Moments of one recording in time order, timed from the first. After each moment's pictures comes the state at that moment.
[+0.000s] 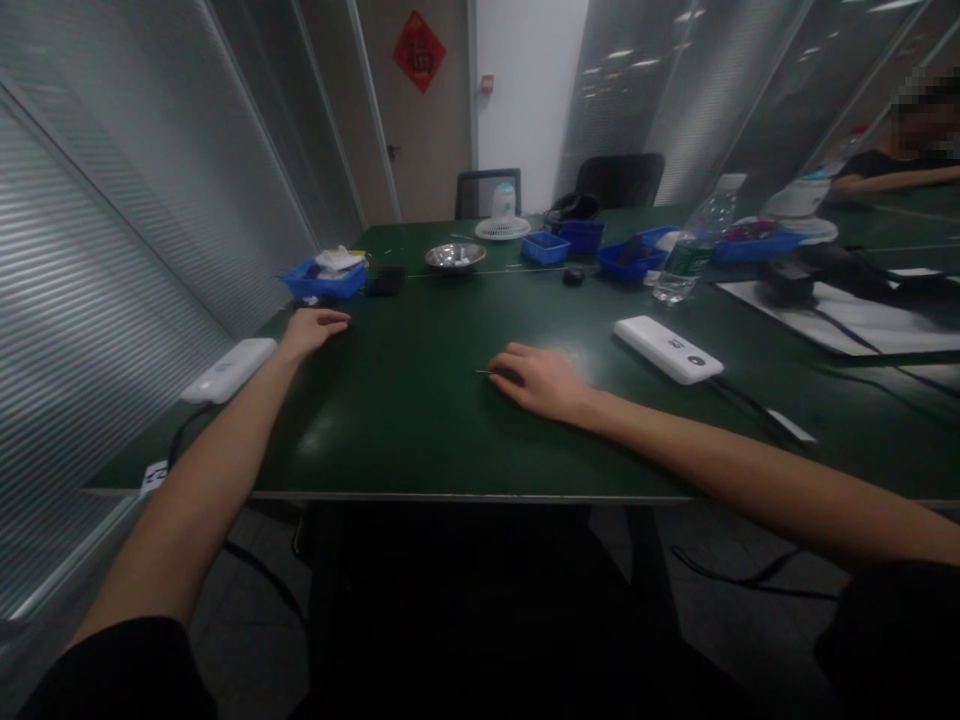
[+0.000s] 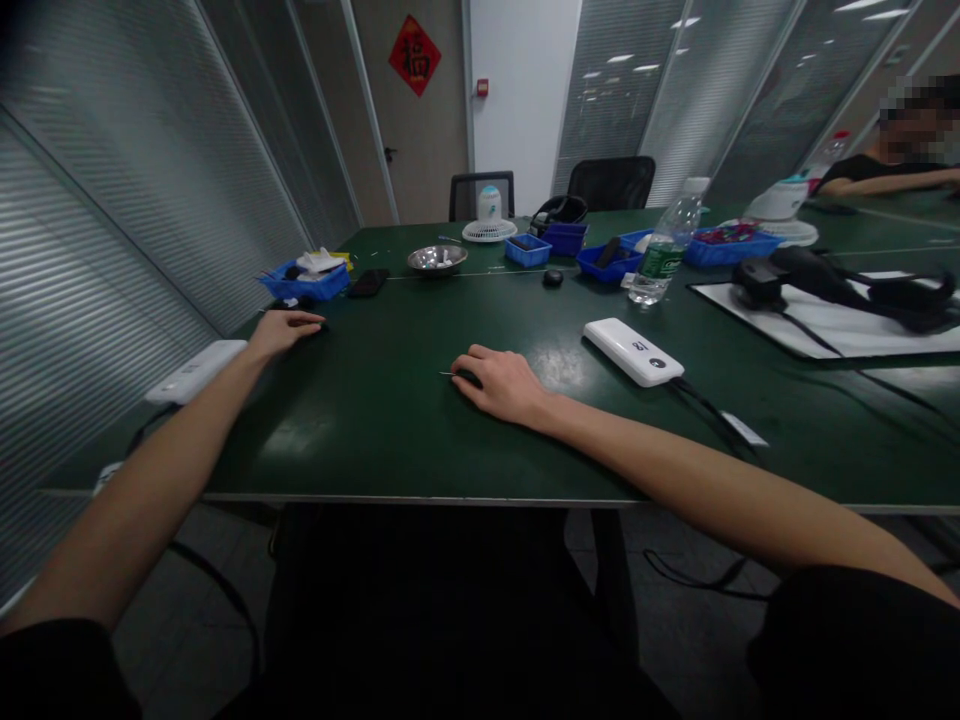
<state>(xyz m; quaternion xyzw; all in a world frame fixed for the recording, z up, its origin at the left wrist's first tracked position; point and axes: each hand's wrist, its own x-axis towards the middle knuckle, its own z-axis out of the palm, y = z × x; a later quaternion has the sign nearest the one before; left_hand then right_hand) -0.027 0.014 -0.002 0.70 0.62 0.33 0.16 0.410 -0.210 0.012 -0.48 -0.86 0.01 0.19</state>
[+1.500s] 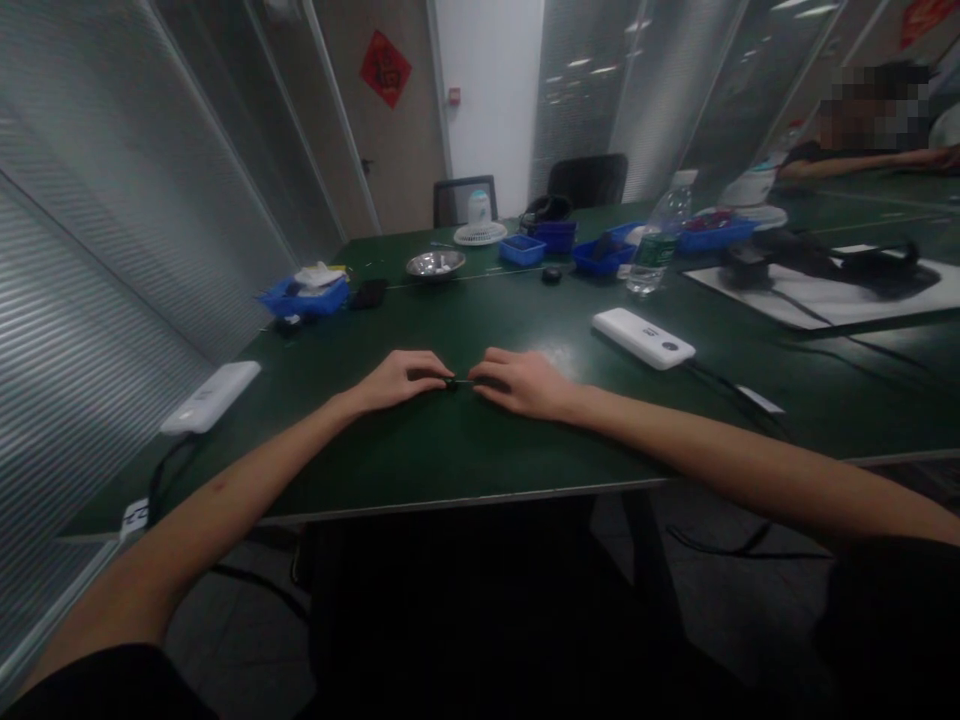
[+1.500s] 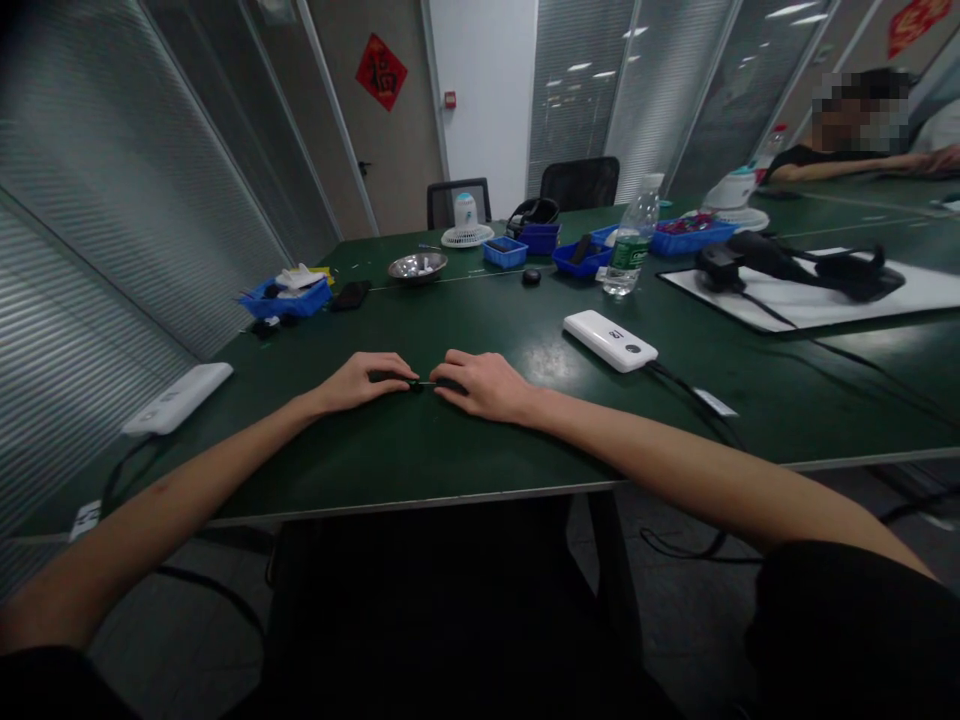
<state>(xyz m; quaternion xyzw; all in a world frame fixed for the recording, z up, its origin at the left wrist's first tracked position) 0.134 -0.110 0.012 0.92 0.17 0.20 0.29 0.411 -0.213 0.008 -0.39 -0.89 -0.02 0.22</state>
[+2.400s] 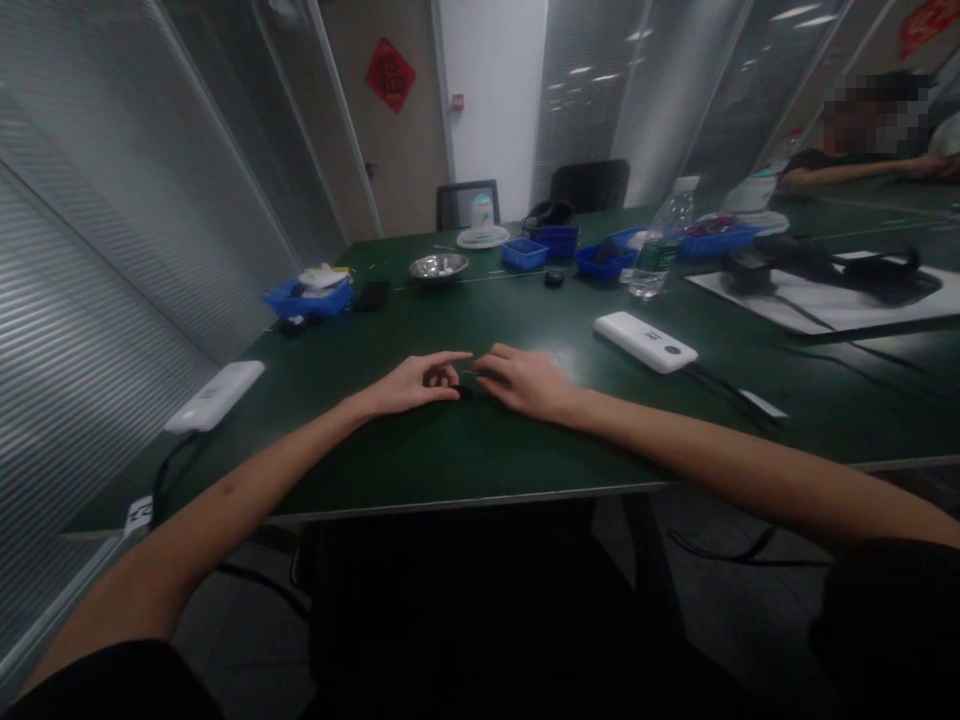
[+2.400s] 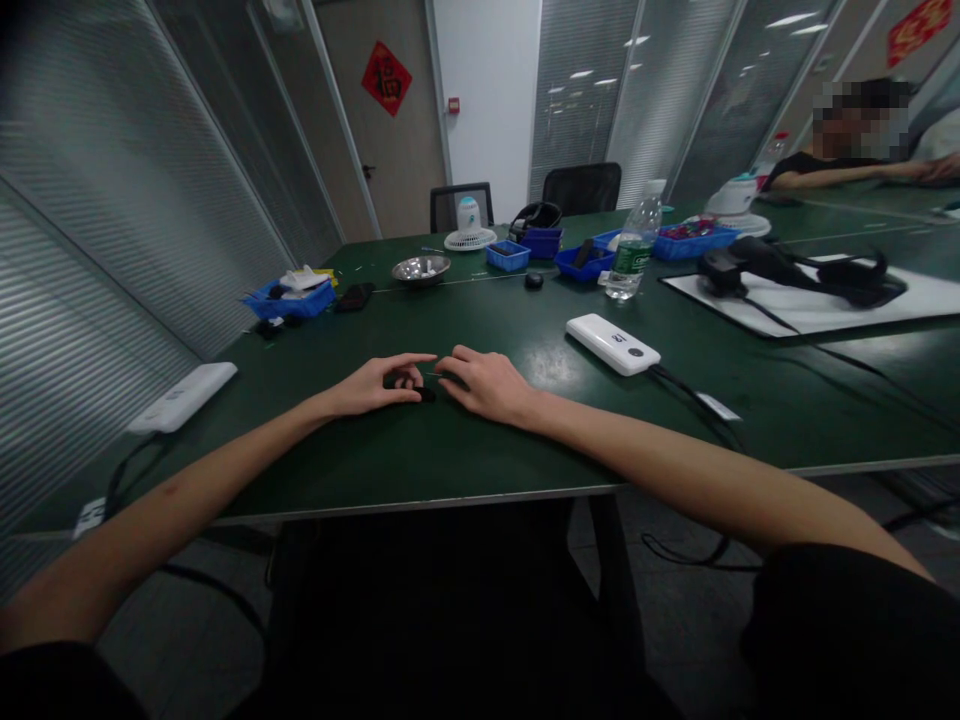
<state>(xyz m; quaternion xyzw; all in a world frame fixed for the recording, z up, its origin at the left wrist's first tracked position) 0.147 -0.117 0.010 0.90 0.19 0.18 0.35 0.406 -0.211 0.007 -0.46 -0.86 -0.02 0.22</state>
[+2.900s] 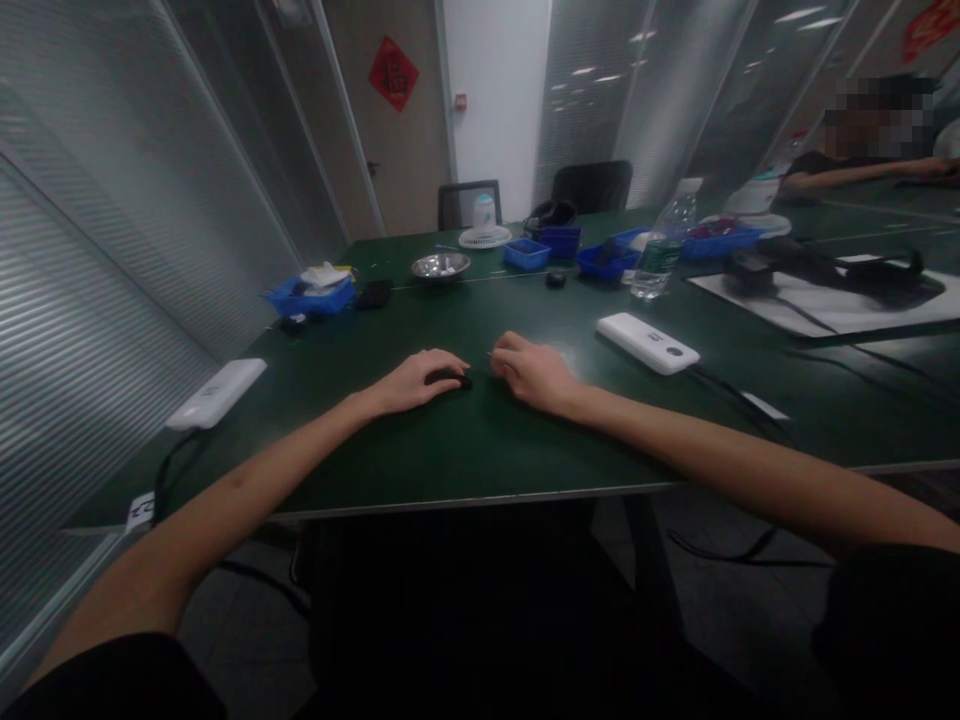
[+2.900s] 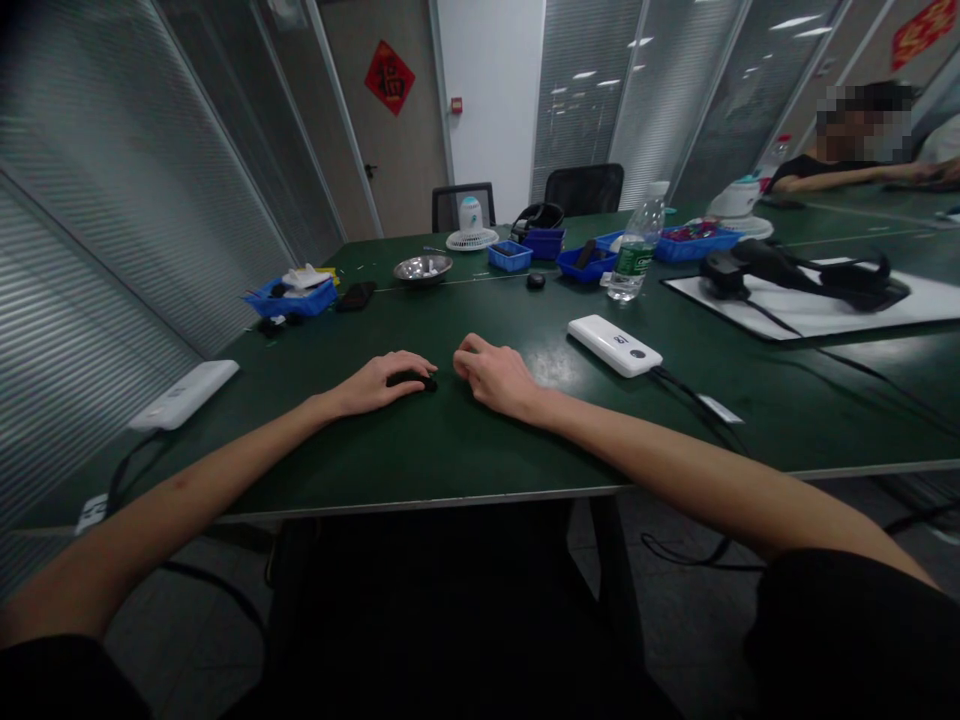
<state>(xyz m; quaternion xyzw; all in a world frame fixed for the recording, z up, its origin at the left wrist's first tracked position) 0.148 -0.112 0.005 0.94 0.14 0.21 0.21 0.416 -0.207 0.010 -0.51 -0.83 -0.04 0.20</state>
